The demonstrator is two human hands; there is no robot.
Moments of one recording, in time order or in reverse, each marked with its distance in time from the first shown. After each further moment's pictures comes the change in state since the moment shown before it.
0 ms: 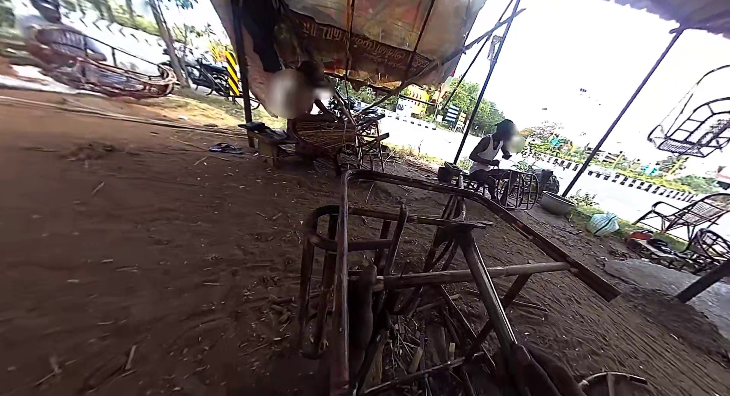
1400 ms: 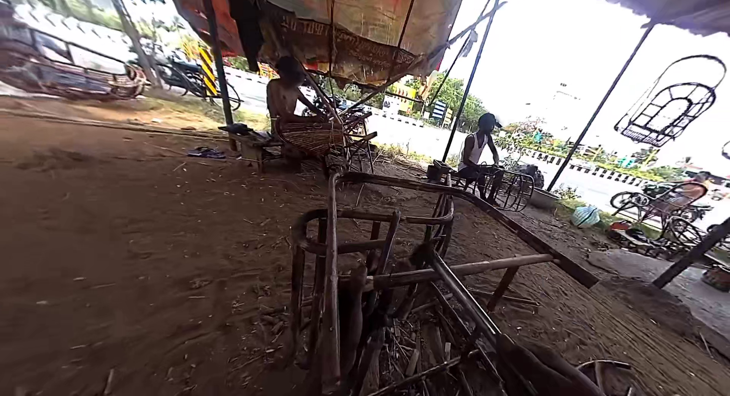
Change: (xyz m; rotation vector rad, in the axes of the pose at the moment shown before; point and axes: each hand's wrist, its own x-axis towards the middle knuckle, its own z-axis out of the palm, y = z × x) left_hand 0.000 0.009 -0.011 0.014 -0.035 -0.012; right_hand 0.003 -0.038 -0.007 -0.147 -0.121 0.305
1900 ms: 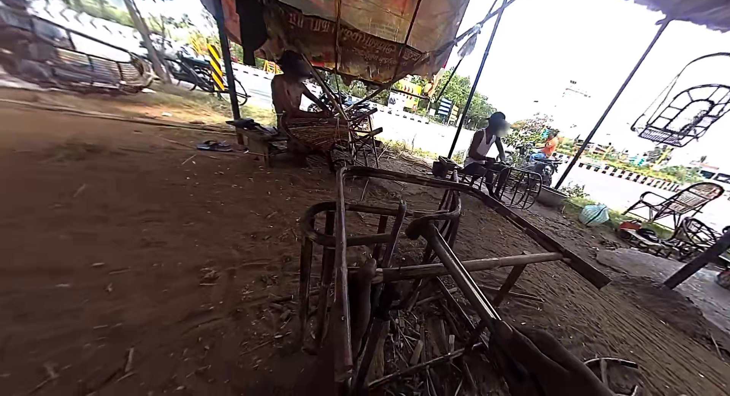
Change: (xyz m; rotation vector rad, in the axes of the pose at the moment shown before) left_hand -0.003 0.011 0.007 0.032 0.106 0.045; right_hand 0.010 -0.004 0.012 0.044 -0.014 -0.174
